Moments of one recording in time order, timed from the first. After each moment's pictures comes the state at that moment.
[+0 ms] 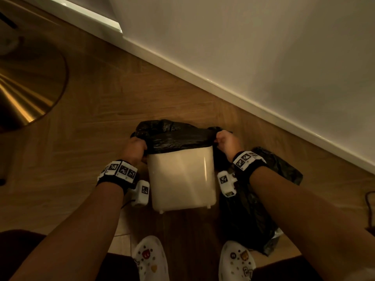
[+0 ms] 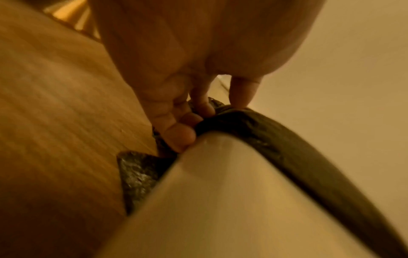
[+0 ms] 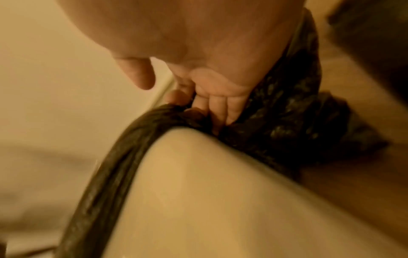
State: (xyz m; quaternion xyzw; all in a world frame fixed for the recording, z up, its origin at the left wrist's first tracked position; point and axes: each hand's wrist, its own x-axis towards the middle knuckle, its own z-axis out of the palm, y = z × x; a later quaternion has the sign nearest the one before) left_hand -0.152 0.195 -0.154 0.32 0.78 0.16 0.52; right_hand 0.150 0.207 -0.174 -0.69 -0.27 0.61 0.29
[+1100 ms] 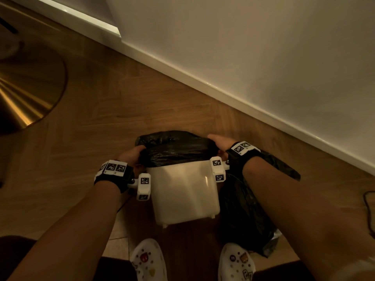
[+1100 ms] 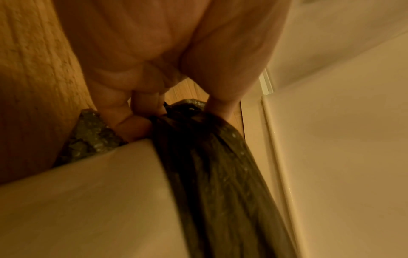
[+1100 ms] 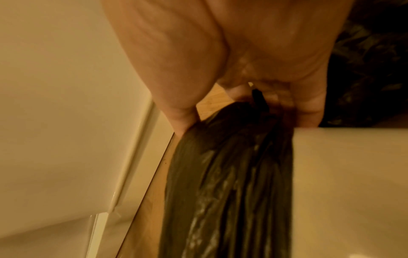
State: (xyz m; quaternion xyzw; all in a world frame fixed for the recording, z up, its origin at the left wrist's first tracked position) left_hand -0.151 0.185 -0.141 0.10 0.74 0.18 0.64; right_hand 0.140 0.222 -0.152 -0.70 -0.24 0.67 0.04
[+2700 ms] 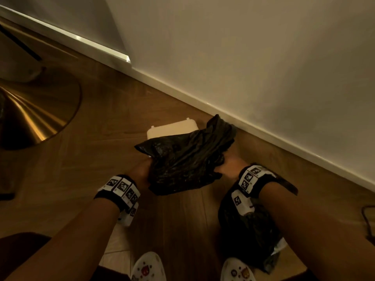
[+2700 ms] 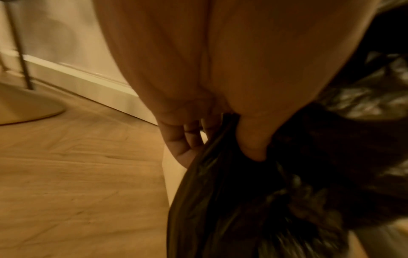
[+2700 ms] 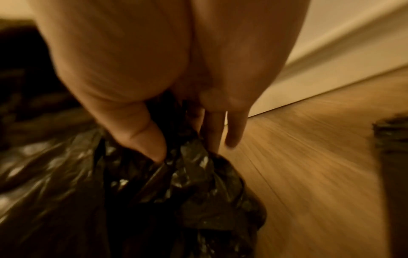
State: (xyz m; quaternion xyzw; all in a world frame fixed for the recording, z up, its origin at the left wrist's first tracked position) left_hand -0.144 0.161 -0.110 0.56 0.62 0.13 0.54; right_hand 0.168 0.189 -0.122 -0.60 -0.64 0.48 0.01
